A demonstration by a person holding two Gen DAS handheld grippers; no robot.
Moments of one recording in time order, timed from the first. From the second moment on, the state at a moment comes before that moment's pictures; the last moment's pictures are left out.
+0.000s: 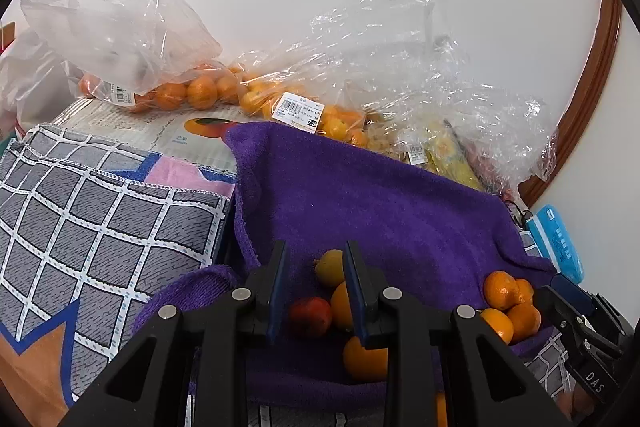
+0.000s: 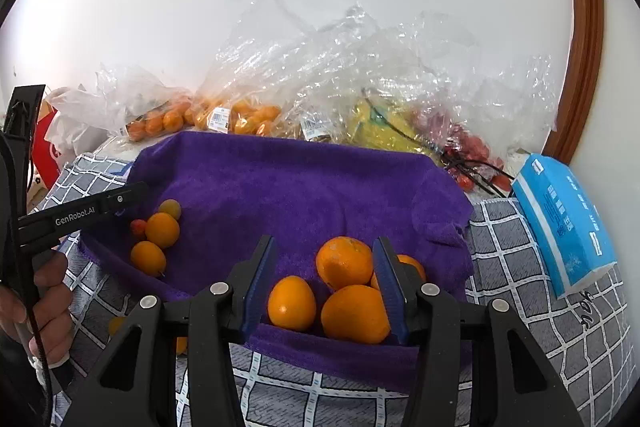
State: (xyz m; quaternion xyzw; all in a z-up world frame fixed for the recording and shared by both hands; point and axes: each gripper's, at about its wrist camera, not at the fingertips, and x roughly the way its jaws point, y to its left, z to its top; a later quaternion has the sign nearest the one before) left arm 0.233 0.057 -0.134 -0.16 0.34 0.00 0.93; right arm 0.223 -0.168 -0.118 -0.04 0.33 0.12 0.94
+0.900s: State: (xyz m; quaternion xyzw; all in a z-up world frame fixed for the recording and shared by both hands) left arm 0.193 0.043 -0.085 -0.15 0.31 -0.09 0.93; right arm 0.172 -0.150 -0.069 -0.04 0.29 0.08 0.95
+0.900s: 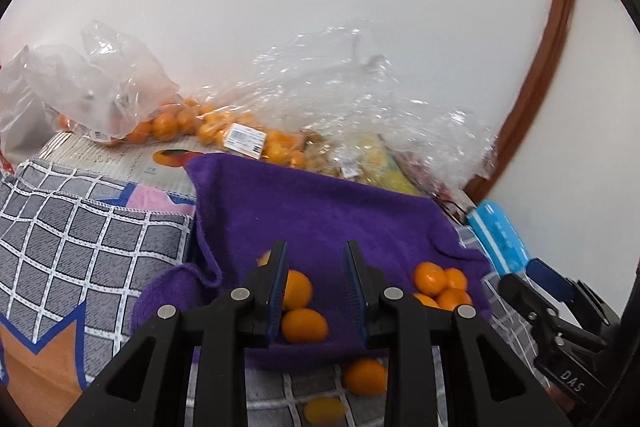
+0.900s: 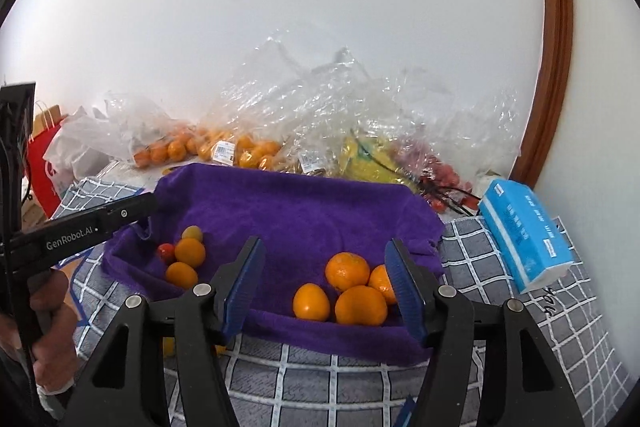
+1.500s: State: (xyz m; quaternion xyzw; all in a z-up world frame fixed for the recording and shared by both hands) left arm 0.126 0.104 -0.116 -0.14 0.37 -0.06 0.92; right arm 0.148 -0.113 -0.114 -0.01 0.36 0.13 0.92
